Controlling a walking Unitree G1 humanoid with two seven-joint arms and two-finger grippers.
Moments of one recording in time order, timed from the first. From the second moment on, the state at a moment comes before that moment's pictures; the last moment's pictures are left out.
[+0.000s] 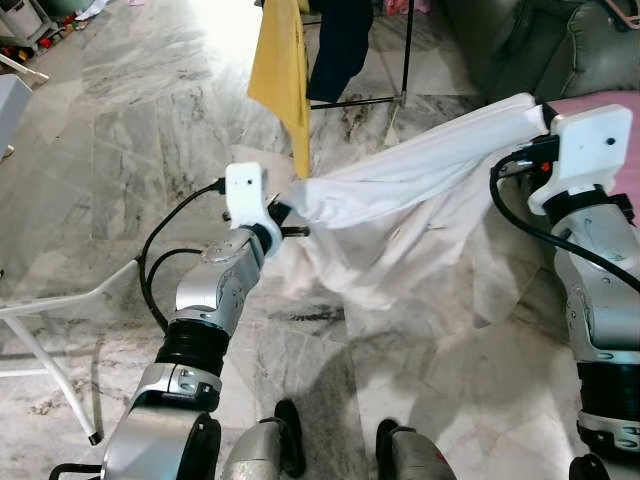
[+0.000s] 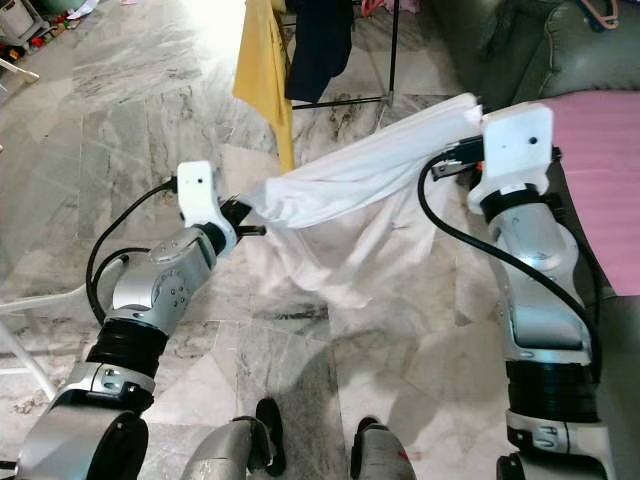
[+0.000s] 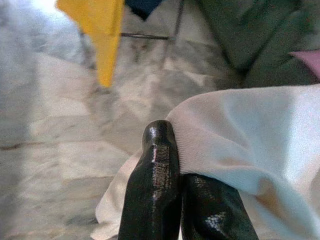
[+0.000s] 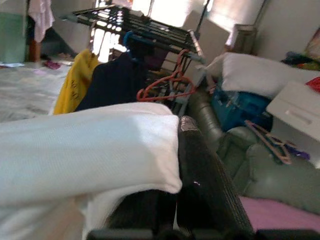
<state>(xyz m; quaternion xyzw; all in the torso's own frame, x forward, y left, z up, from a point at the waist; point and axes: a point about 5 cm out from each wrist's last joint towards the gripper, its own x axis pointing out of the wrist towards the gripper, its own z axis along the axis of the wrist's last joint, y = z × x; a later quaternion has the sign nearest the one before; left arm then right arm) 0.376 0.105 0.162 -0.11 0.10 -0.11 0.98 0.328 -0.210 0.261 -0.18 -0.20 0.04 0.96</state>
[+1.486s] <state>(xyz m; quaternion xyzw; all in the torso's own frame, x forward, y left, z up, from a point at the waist) 0.351 0.098 0.102 -0.11 0.10 -0.18 0.97 0.335 -0.171 0.289 -0.17 -0.27 0.03 0.95</state>
